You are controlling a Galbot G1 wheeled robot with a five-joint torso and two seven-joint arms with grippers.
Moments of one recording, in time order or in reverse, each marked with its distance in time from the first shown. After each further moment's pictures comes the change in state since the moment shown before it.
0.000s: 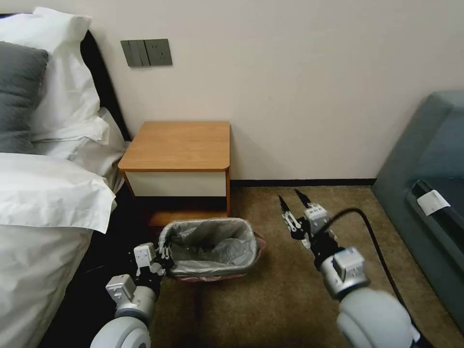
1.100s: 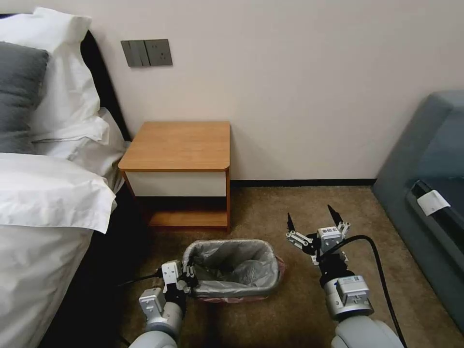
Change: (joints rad) left arm 0.028 -0.034 0.170 0.033 0.055 -0.015 -0.102; right arm -0.031 0.067 0.038 -0.042 -0.067 0.061 0.015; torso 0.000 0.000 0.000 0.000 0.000
